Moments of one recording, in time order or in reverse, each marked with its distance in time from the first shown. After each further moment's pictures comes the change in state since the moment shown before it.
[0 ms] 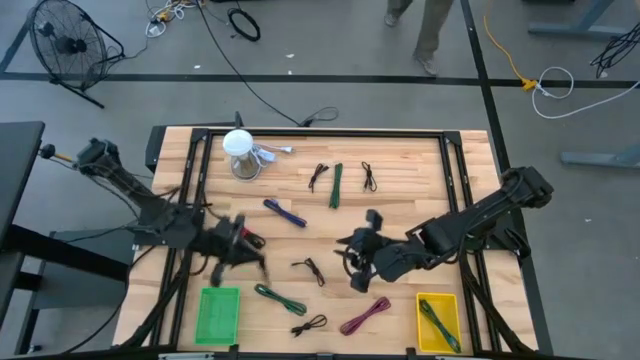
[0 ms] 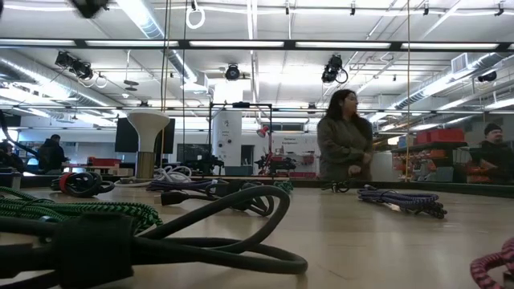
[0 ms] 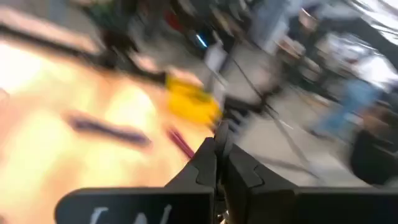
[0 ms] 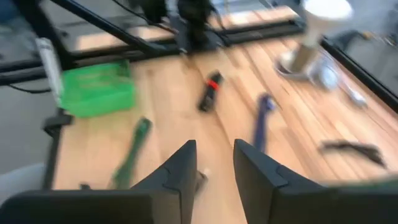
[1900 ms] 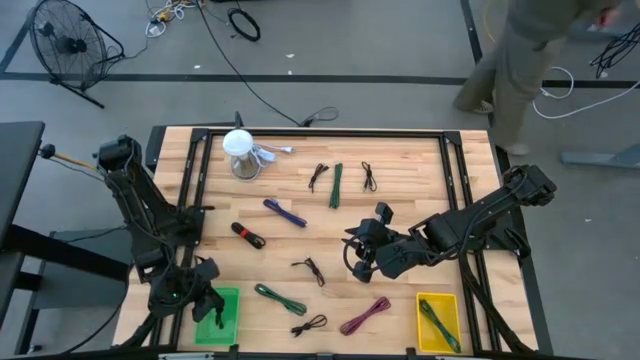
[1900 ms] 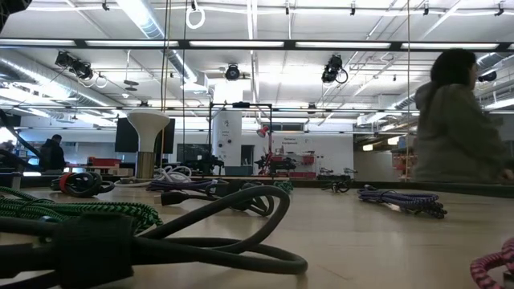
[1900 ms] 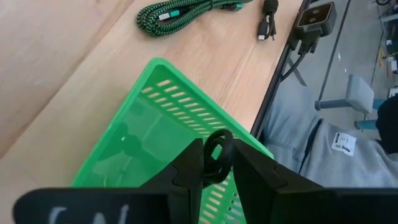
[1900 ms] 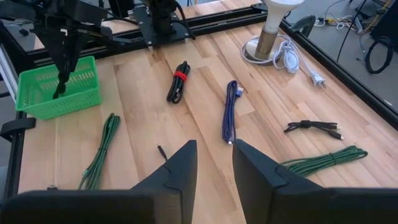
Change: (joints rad) left arm -0.496 0.277 0.000 -0.450 -0.038 -1.184; right arm -0.001 -0.020 0.000 -0.102 0.064 0.077
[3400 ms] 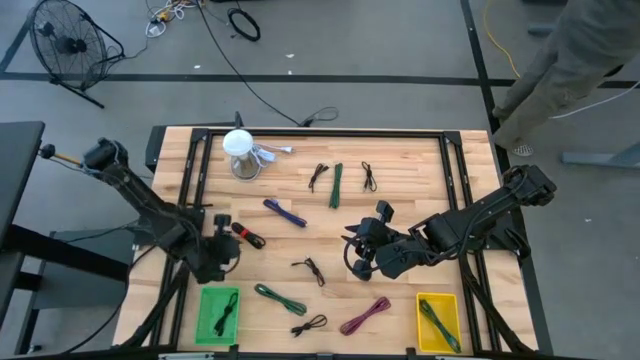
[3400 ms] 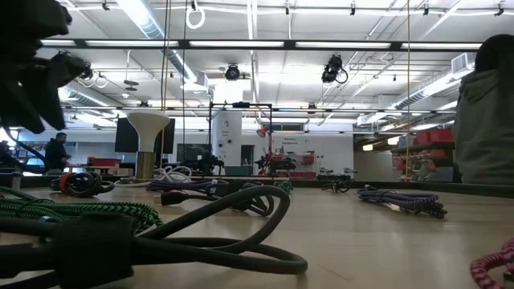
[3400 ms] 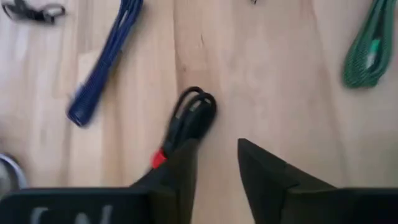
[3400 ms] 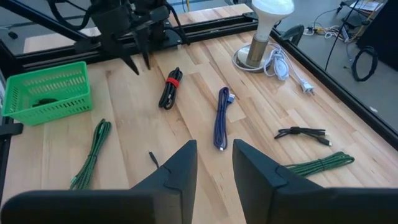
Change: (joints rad) left arm 0.448 -0.086 0.002 -0.405 -0.074 1.260; right arm 0.000 0.000 0.000 0.007 0.043 -0.023
